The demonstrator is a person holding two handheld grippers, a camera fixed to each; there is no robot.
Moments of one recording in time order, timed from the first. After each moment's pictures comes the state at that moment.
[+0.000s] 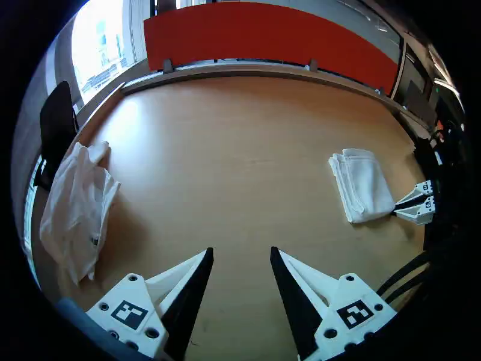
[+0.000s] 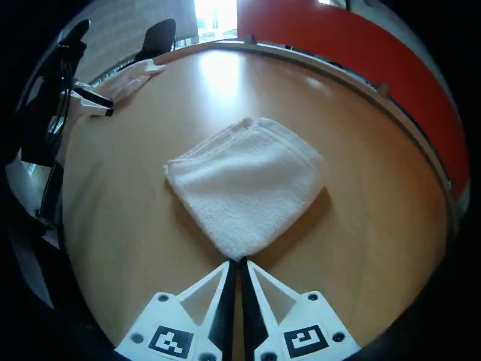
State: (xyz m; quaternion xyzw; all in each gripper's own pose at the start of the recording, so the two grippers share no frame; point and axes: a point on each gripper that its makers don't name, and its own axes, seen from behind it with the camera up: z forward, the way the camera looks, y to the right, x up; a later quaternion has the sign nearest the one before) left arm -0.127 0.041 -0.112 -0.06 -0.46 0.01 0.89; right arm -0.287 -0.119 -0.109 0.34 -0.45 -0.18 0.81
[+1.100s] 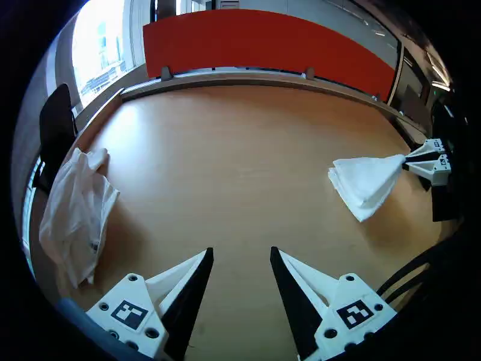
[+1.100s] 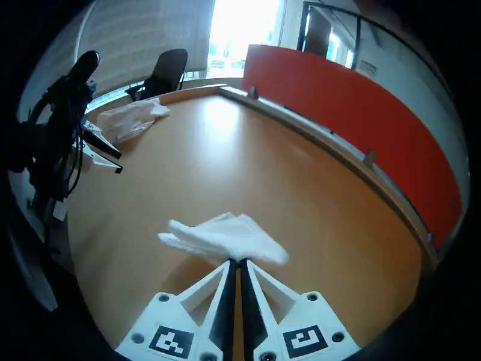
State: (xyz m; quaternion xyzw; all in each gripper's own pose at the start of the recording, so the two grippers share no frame) left arm -0.114 0.050 -0.107 -0.07 -0.44 0.01 0.90; right arm -0.164 -0.155 -0.037 0.35 -0.32 -0.21 0.85
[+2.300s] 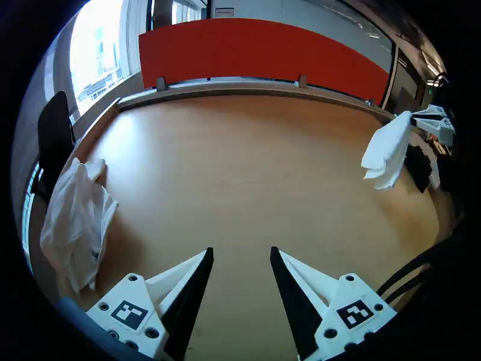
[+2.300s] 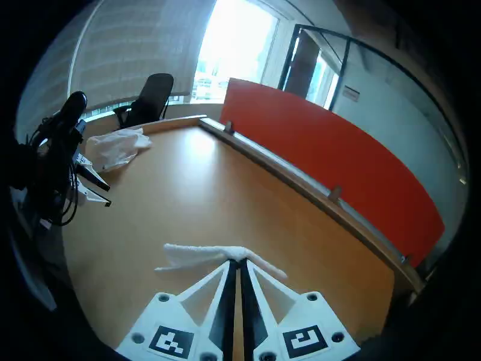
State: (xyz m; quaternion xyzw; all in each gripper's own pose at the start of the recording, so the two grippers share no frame) left arm -0.096 0.060 -0.103 -0.08 -0.42 0.01 0.91; right arm -0.064 -0.126 -0.003 0.32 -0.26 -0.22 0.89
